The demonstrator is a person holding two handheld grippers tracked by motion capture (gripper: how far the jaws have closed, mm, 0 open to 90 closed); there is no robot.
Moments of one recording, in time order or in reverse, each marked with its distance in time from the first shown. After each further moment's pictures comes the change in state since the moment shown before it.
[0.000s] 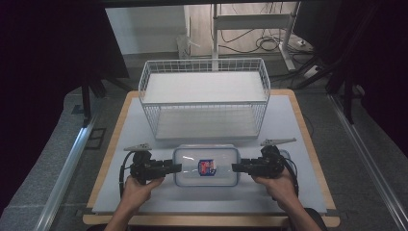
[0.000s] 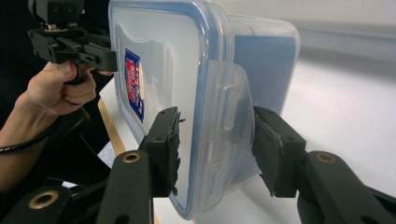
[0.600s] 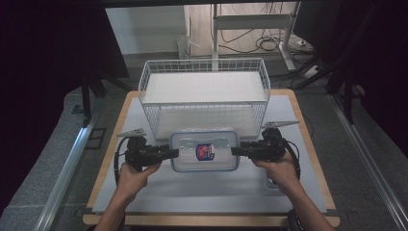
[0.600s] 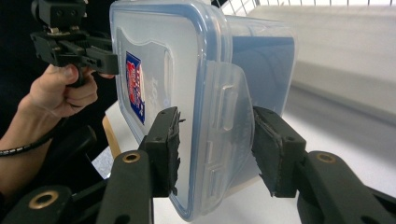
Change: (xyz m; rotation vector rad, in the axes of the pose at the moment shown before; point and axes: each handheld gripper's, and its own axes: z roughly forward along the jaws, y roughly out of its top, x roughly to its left) left arm -0.011 0.041 -0.019 -0.060 0.016 0.050; right arm 0.012 0.050 -0.013 -0.048 0.003 -0.078
